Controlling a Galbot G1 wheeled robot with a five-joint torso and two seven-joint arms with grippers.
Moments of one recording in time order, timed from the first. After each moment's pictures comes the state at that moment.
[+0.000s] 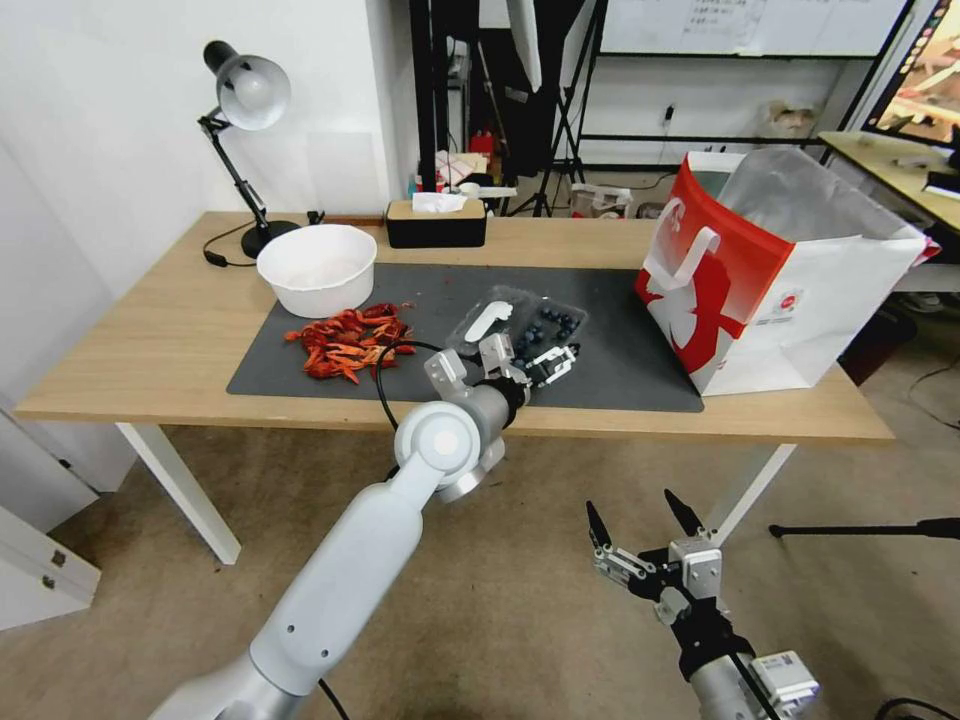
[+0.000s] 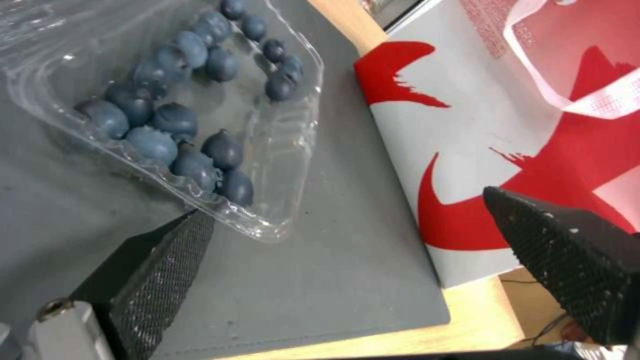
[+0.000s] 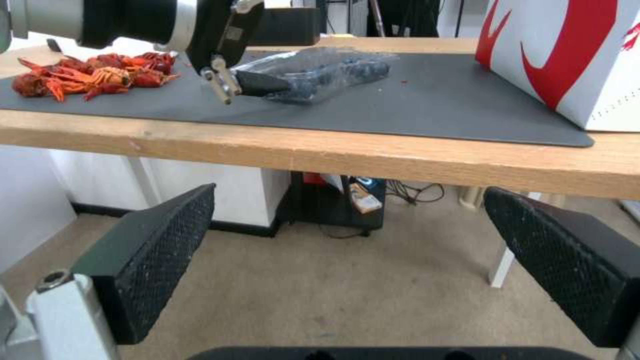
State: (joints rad) left arm 0.76 -1.41 0.07 -1.74 -1.37 0.37 -0.52; right arm -1.93 1.56 0.57 2.28 0.04 0.04 -0.22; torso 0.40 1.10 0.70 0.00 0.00
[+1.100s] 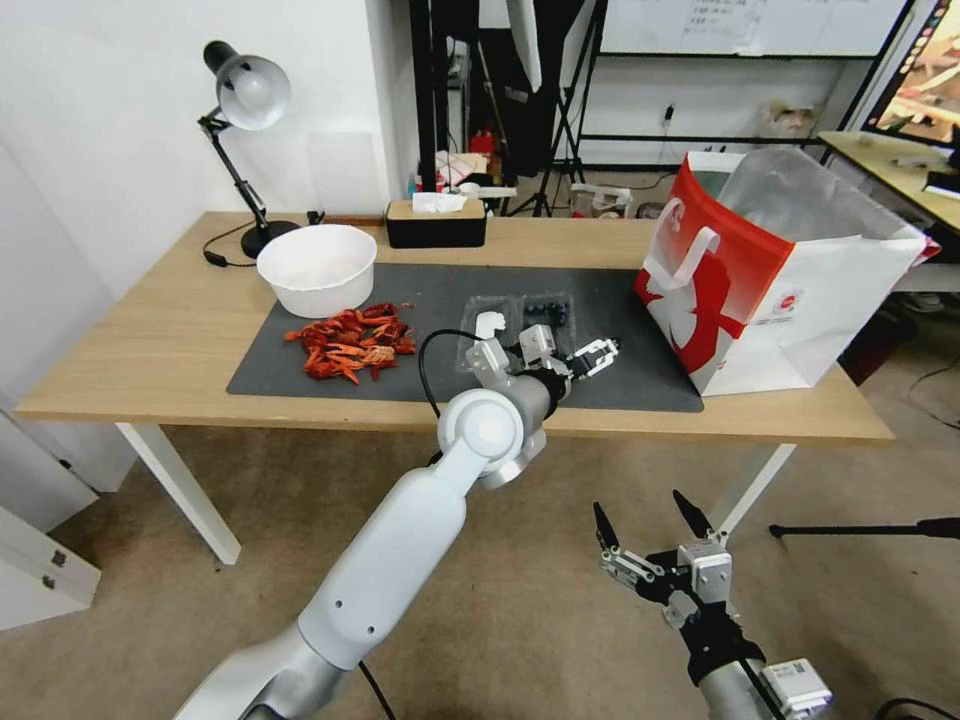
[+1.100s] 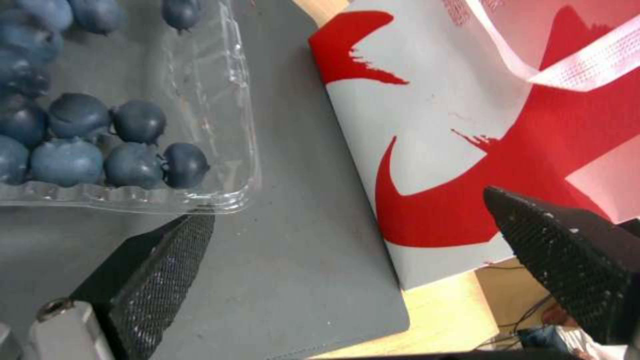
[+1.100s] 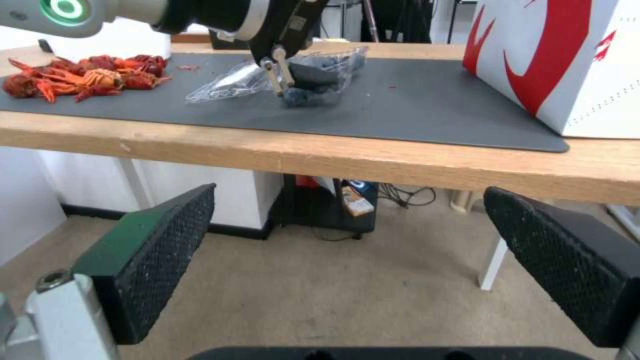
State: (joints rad) left arm 0.69 -1.52 0.12 -1.65 -1.35 0.37 -0.52; right arm -1.95 1.56 0.59 2.29 0.05 0.06 -0.23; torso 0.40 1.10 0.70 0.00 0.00
